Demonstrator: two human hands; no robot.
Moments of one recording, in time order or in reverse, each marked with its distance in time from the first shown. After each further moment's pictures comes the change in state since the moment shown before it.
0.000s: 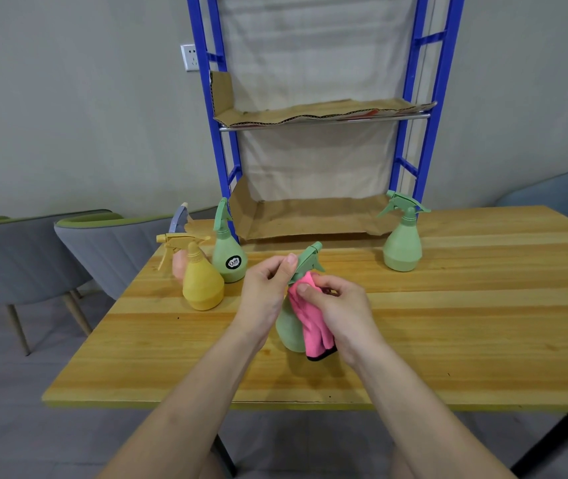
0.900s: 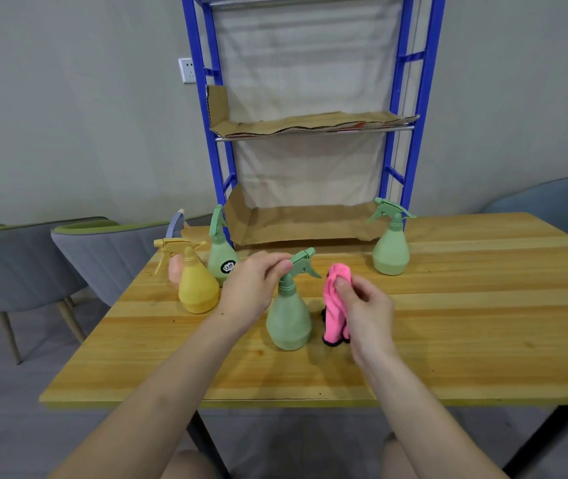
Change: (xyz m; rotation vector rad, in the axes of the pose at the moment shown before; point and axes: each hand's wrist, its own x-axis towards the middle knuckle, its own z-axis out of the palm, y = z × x) left_hand 0.014 0.015 -0.016 0.708 -0.062 0.187; right_hand 0.004 0.014 -0.039 0.082 0.270 -0.139
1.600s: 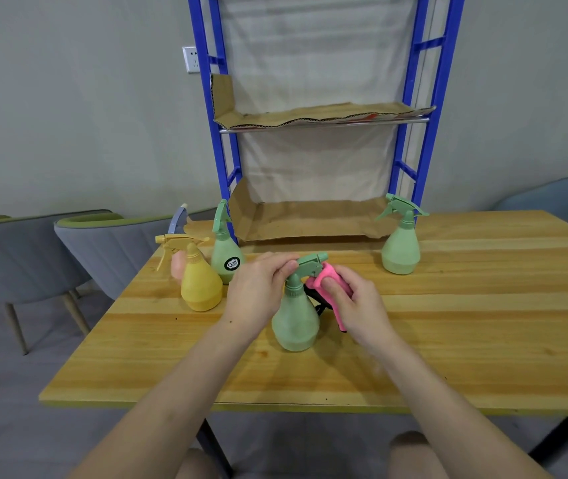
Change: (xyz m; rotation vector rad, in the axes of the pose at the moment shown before) left_hand -0.001 -0.008 0.011 0.056 0.095 0.039; right_hand 0.036 0.012 0.002 -0.480 -0.416 -0.400
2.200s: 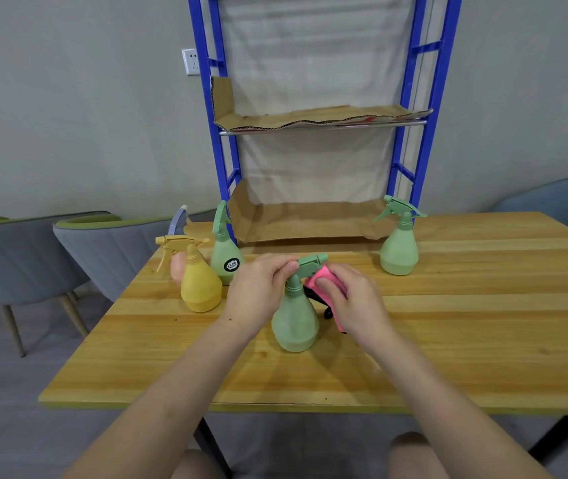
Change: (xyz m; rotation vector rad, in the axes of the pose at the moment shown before) left_hand 0.001 -0.001 -0.004 -0.017 -0.048 -0.022; right_hand 0.005 -0.010 -0.003 -0.323 0.033 -0.182
